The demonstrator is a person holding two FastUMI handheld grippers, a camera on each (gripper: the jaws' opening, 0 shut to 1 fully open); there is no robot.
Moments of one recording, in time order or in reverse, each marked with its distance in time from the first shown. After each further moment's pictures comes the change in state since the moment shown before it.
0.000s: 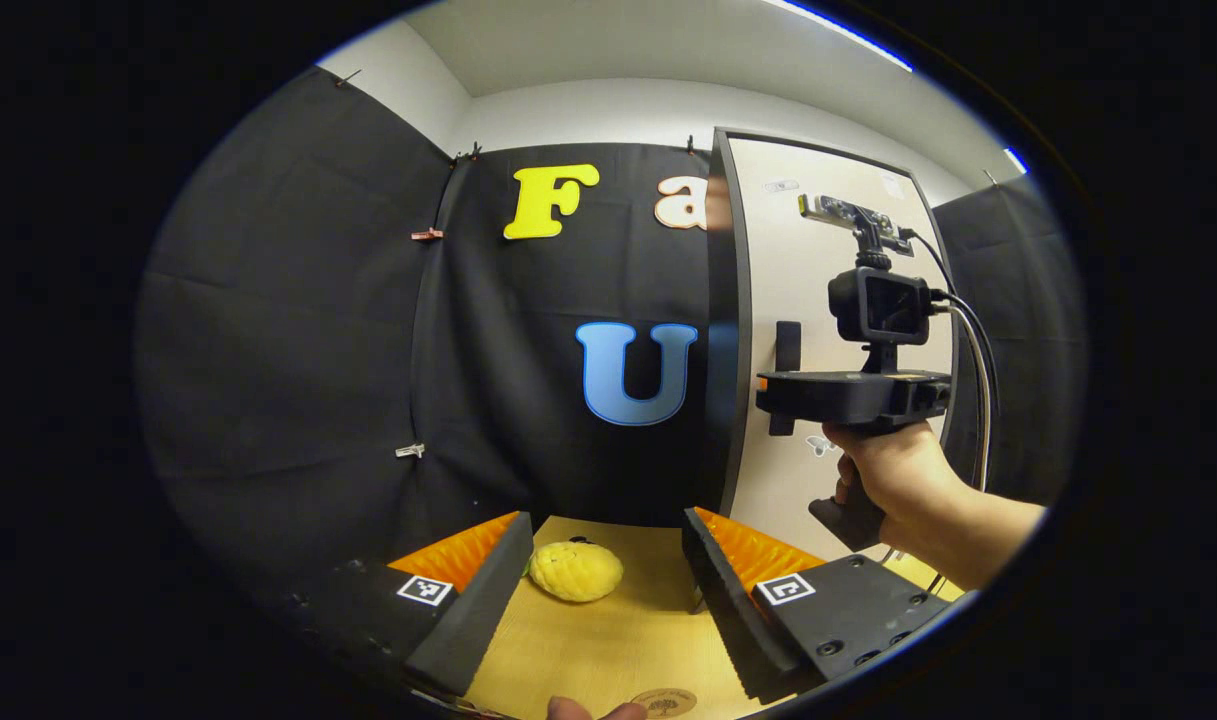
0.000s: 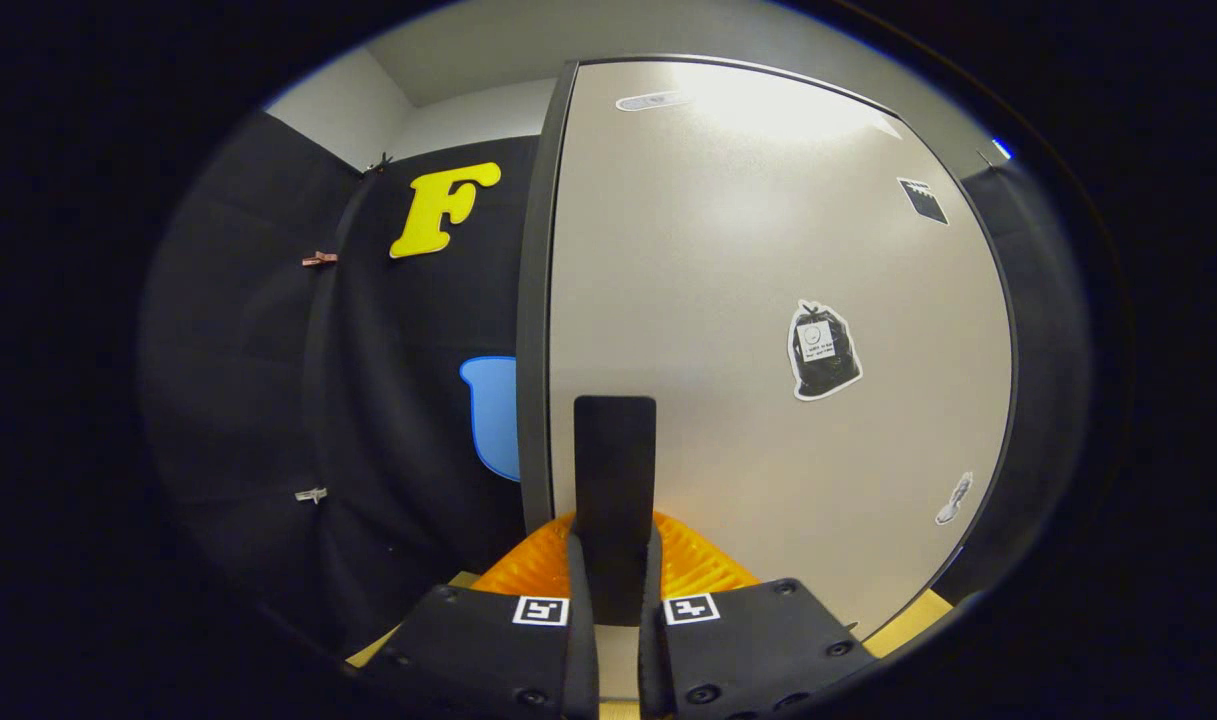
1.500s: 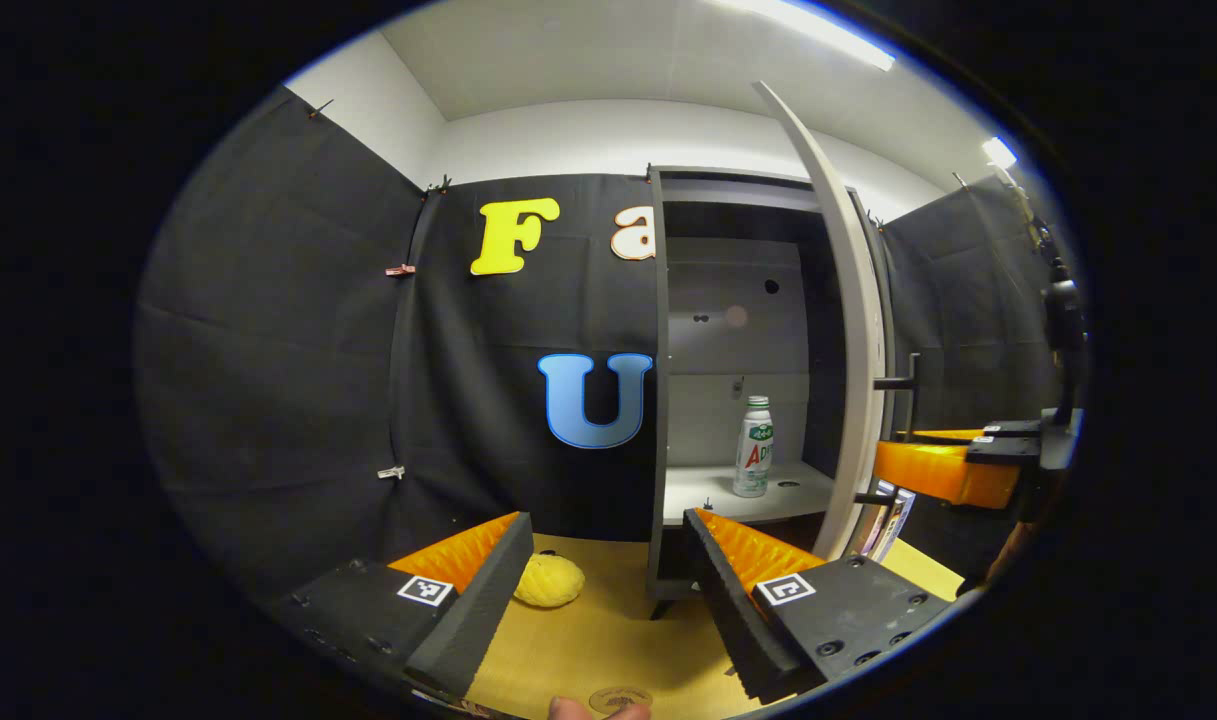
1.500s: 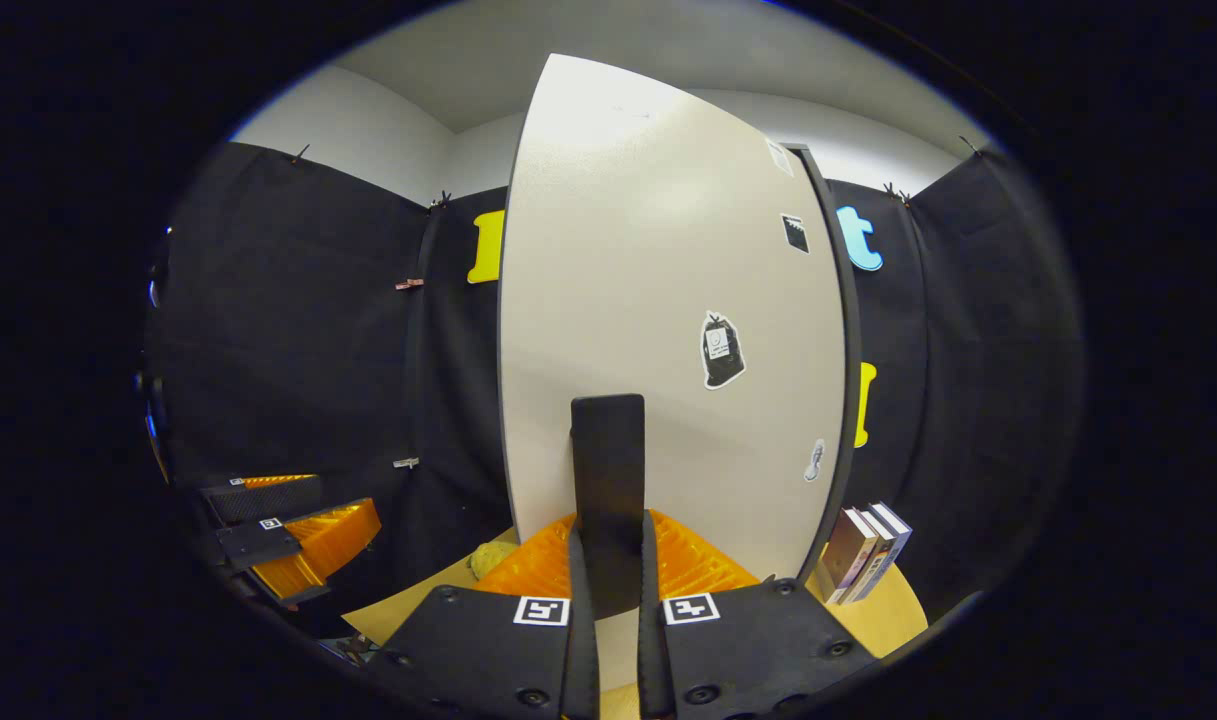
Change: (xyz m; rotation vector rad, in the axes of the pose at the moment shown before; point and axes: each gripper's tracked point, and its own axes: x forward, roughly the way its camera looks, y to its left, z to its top) left arm -0.066 -0.075 0.032 0.029 -0.069 -0.072; right arm -0.154 -0.044 0.028 0.017 0.022 0.190
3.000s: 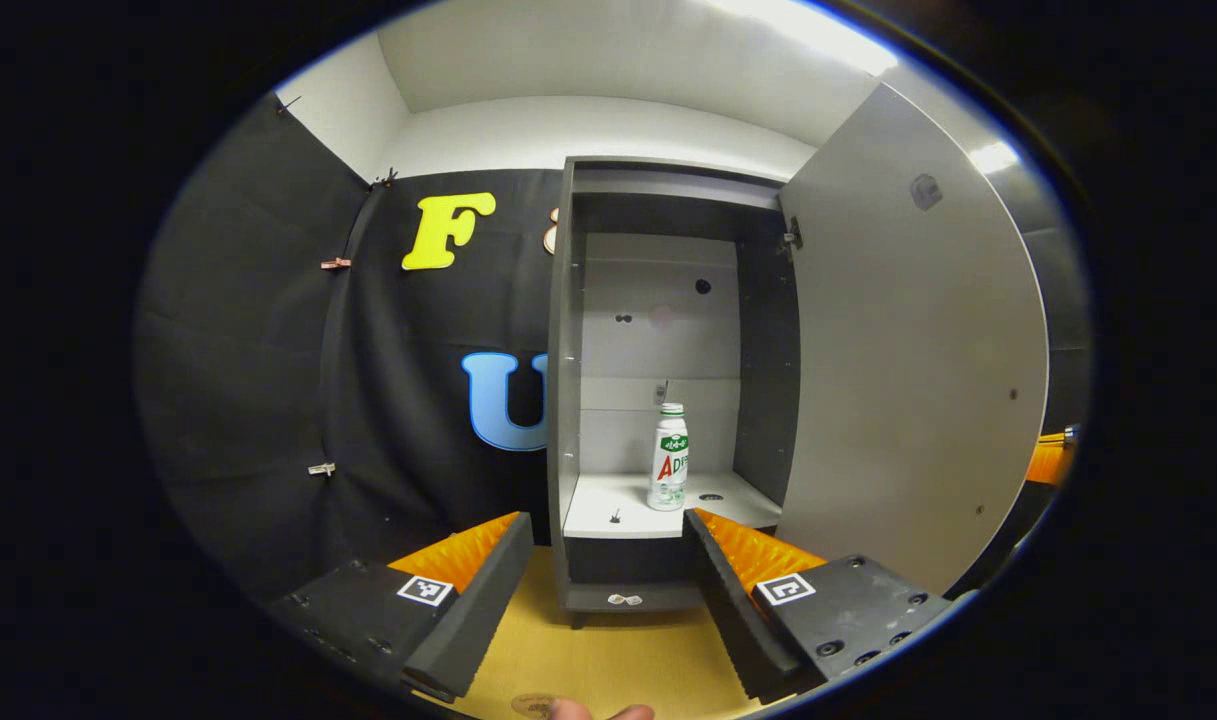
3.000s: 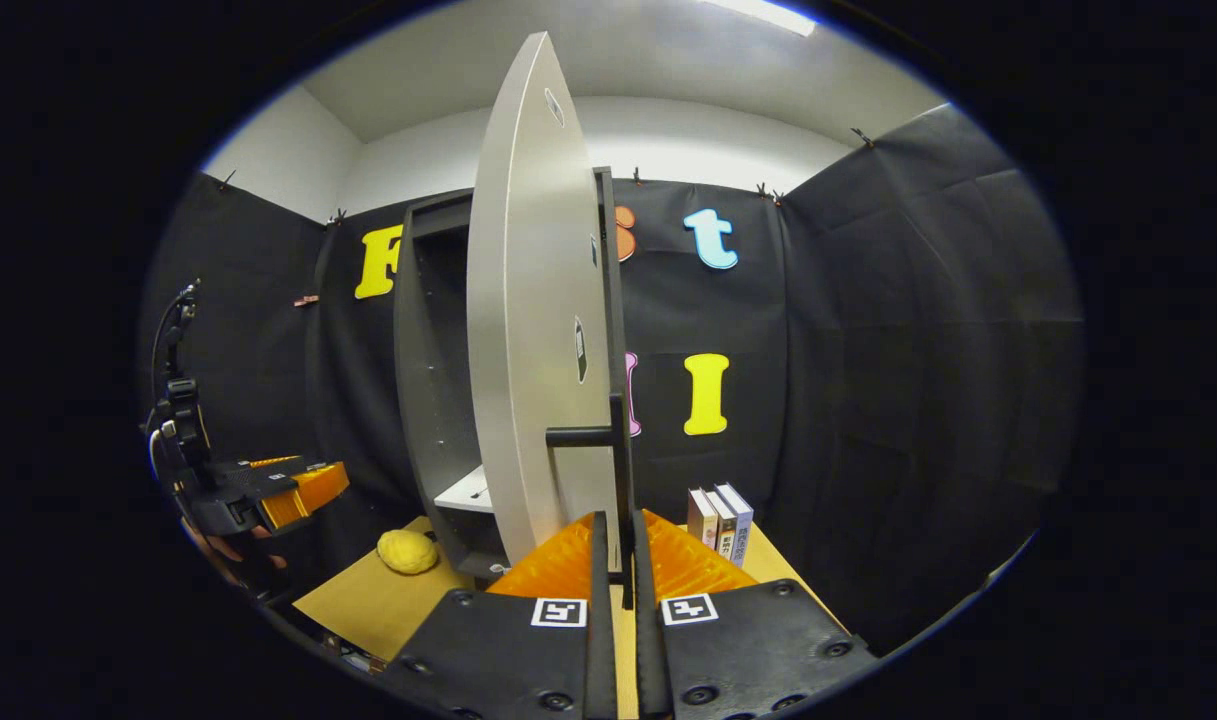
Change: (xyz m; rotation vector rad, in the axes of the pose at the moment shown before) left arm 0.033 -0.110 0.003 -0.019 0.005 -0.140; right arm -0.058 -0.102 0.007 0.046 -0.009 -0.296
